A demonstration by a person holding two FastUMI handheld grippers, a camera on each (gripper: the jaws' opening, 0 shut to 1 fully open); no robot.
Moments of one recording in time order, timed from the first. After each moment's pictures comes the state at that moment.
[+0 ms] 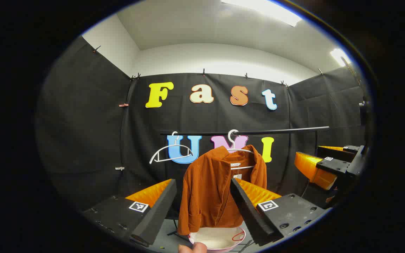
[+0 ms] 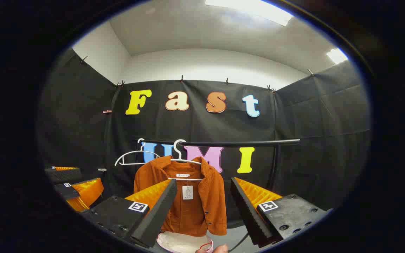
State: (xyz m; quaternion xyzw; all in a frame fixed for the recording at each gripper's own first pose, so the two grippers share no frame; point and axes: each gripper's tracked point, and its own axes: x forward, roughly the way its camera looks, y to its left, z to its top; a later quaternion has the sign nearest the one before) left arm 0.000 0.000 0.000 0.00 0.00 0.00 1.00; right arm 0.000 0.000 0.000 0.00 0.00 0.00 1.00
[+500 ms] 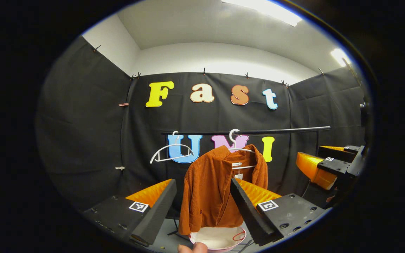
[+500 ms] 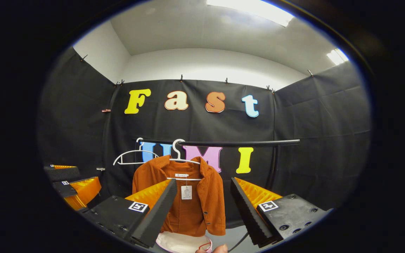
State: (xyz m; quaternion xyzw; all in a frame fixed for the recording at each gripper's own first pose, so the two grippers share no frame) left arm 0.002 0.005 0.000 0.00 0.00 0.00 1.00; right arm 0.002 -0.002 -0.001 0.00 0.00 -0.01 1.00
